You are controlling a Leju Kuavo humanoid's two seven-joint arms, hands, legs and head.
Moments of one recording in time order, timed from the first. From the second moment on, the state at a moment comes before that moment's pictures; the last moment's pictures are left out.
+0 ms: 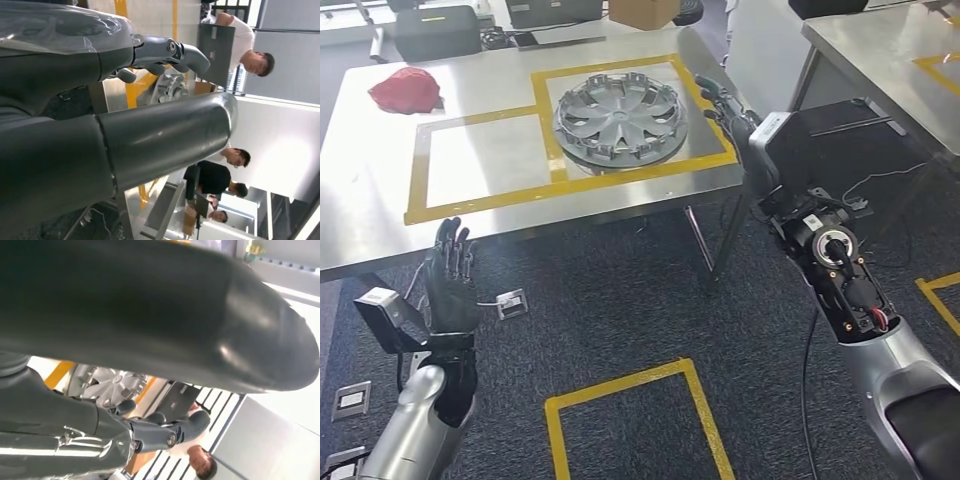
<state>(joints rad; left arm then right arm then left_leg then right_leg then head) -0.40 -0.02 -0.40 -1.09 0.39 -0.01 -0.57 -0.56 -0.25 0.32 -1.65 -0.04 0.10 -0.07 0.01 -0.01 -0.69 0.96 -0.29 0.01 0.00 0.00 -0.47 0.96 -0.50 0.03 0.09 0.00</state>
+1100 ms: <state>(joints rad) -0.38 0.00 -0.40 -1.12 0.40 -0.01 -0.55 -0.58 -0.27 0.28 -1.63 -0.03 0.09 -0.07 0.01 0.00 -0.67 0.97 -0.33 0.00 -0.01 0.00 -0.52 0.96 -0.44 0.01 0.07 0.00</state>
